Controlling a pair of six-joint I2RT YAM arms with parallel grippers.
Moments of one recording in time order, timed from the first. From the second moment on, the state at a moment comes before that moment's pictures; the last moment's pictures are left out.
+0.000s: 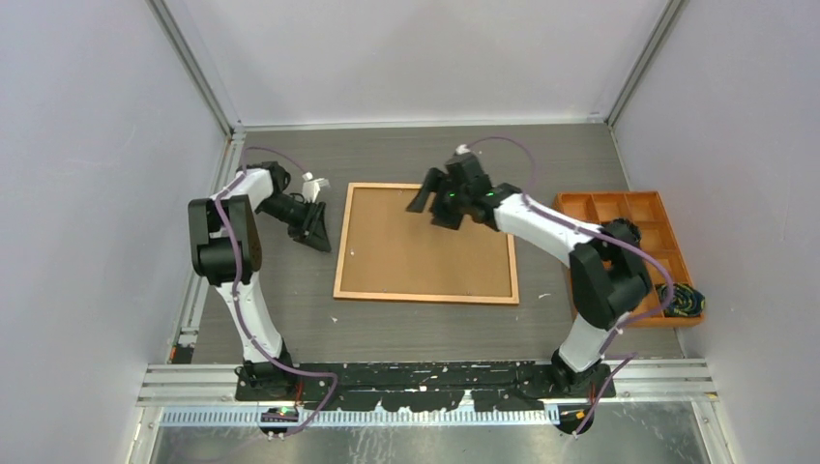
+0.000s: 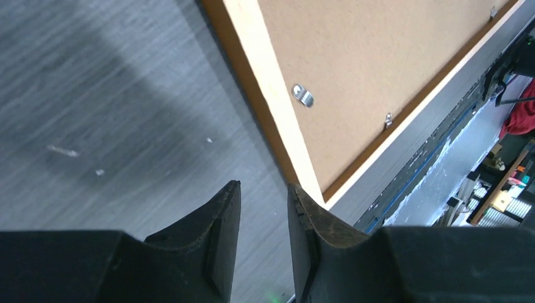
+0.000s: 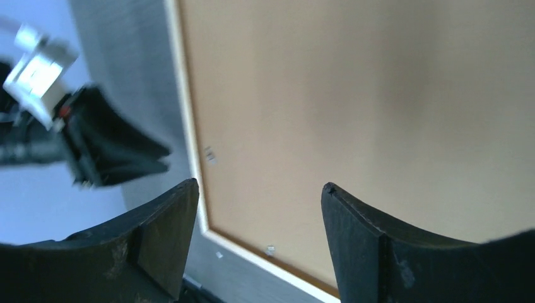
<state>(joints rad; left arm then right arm) 0.08 1.99 1.41 -1.09 0.71 0.51 0.51 1.67 1.20 -0.29 -0.10 0.90</state>
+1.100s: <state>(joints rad) 0.05 2.09 1.41 -1.05 0.75 0.42 0.82 2.18 1.47 0.02 -0.30 1.07</state>
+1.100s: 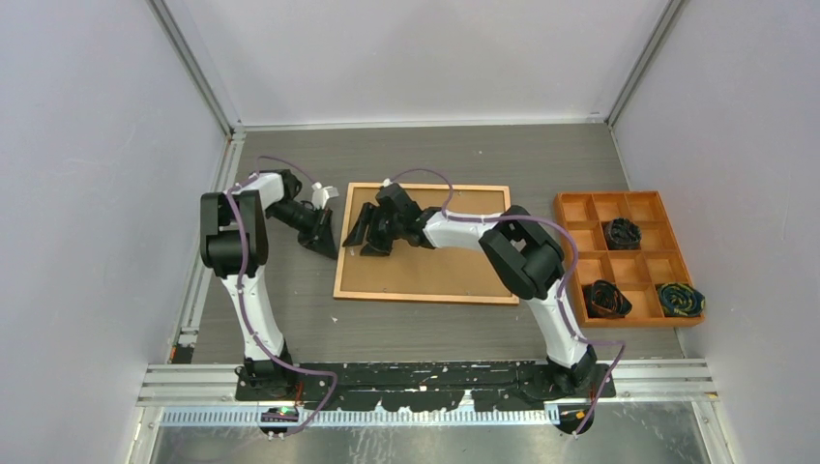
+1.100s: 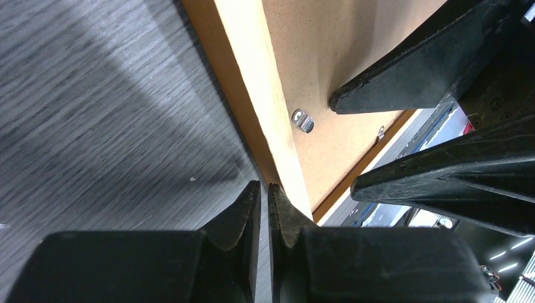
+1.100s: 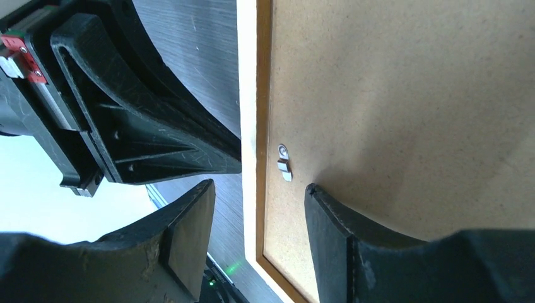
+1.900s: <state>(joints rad) 0.03 2.09 1.41 -1.04 0.73 0.42 0.84 2.24 1.52 0.08 -0.33 1.11</state>
